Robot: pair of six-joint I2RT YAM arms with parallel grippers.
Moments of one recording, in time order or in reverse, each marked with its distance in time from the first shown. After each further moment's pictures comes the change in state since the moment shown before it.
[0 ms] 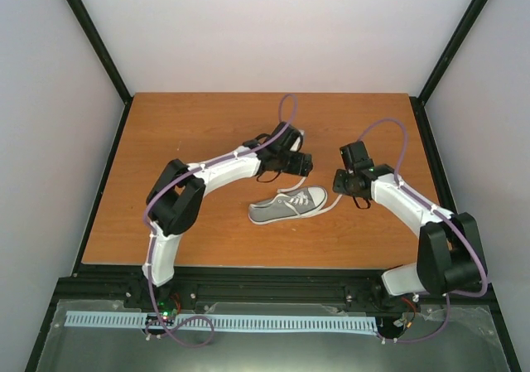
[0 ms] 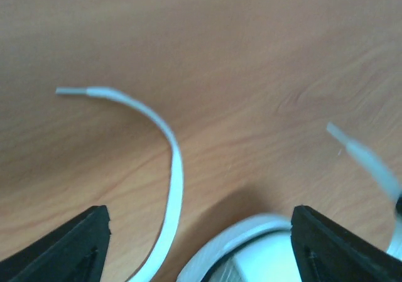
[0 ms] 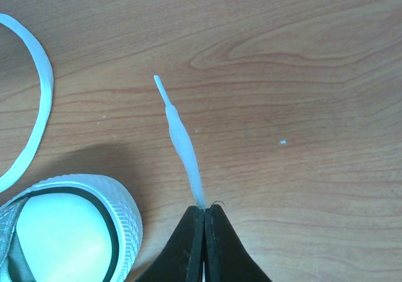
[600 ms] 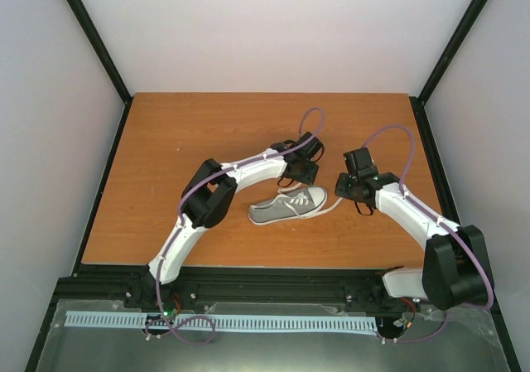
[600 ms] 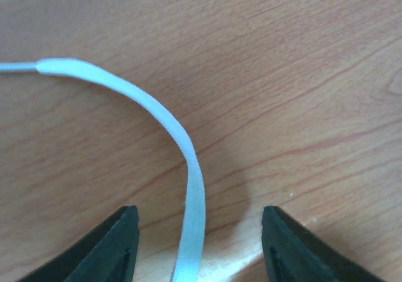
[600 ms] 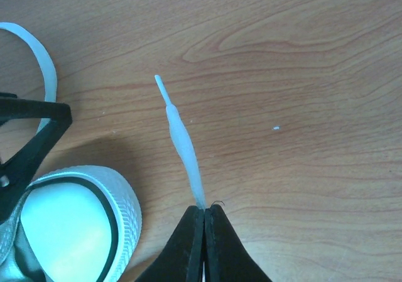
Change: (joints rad) left arm -0.064 0.315 0.365 -0.226 -0.177 0.041; right arm -0.004 -0.094 -0.091 0.047 -0.005 0.065
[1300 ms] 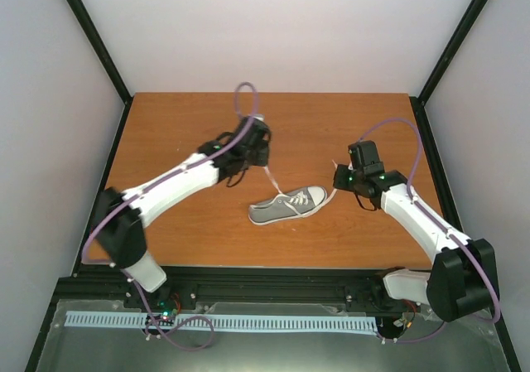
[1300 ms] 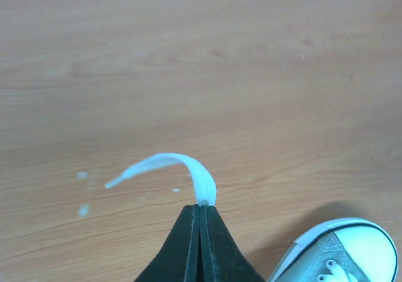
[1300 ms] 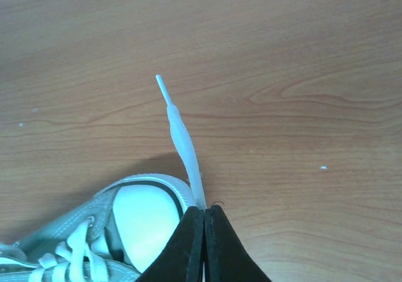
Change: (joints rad) left arm 0.064 -0.623 -0.478 0.068 -0.260 -0.024; right arm -0.001 -0.077 0.040 0.021 -0.092 -0.085
